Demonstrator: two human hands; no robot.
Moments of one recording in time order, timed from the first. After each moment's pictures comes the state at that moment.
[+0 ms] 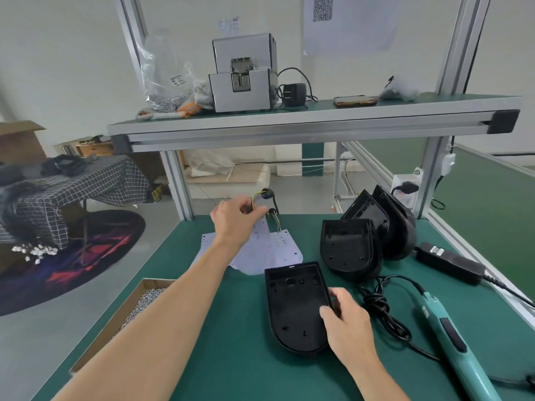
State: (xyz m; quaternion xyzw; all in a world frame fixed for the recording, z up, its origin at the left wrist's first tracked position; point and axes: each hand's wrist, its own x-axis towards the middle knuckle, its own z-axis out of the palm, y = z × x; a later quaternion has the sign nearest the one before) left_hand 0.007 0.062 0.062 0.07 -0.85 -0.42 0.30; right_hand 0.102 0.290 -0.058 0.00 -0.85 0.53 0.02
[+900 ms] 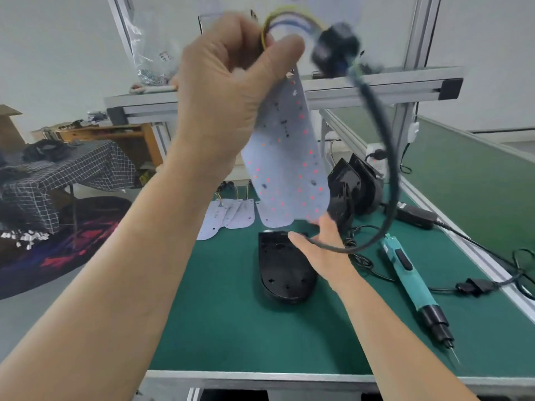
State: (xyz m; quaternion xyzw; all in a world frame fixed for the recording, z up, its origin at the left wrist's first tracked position) left_hand 0.201 0.155 0.230 -0.27 -0.68 -0.53 0.43; right_hand 0.127 0.293 -0.005 0.11 -0.80 0.59 0.05
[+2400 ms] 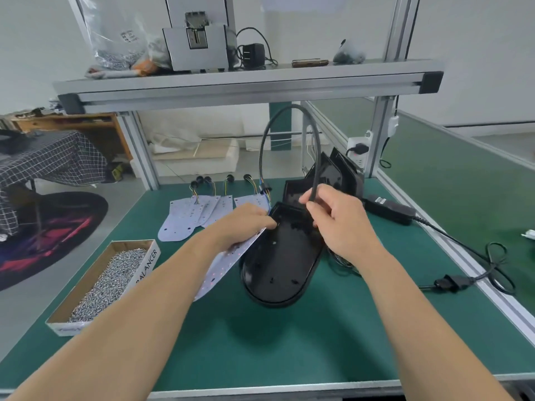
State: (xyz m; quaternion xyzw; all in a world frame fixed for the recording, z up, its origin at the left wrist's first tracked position) left_hand 0.086 0.134 0.045 -0.04 -0.89 -0.43 -0.11; right_hand 0.122 0.346 0.050 0.18 -0.86 0.44 0.18
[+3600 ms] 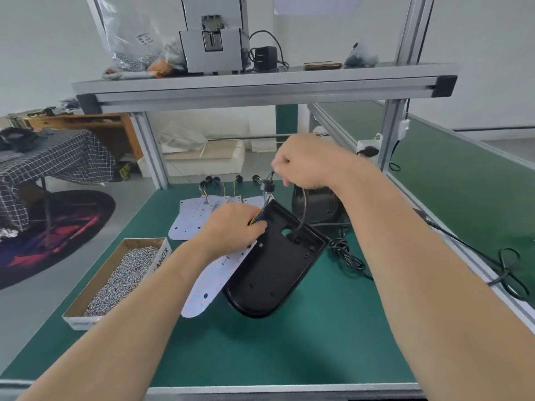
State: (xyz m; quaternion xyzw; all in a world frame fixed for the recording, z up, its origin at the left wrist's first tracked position) left_hand 0.116 0.104 0.056 -0.12 -0.97 -0.20 0.07; right_hand 0.110 0.276 0.177 0.24 -0.96 0.13 0.05
